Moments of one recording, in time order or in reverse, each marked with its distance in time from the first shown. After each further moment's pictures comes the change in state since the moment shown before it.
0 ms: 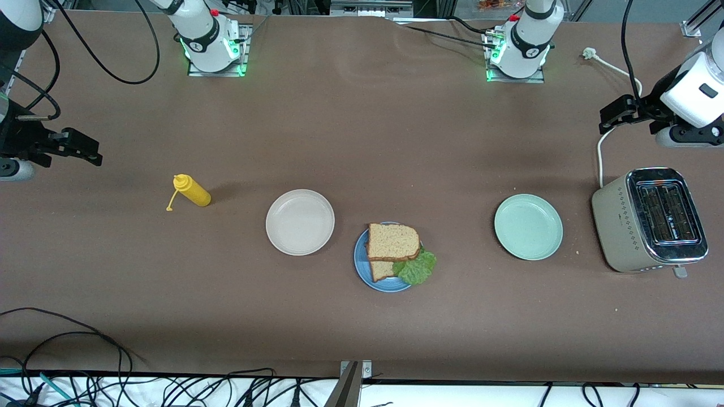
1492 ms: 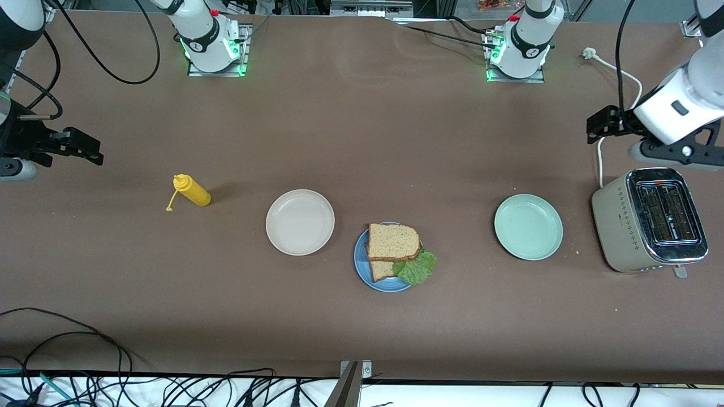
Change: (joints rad) left arm -0.058 0.104 0.003 0.132 0.034 -0.045 0.091; right arm 0.000 0.000 0.007 0.000 -0.005 -0.003 -0.006
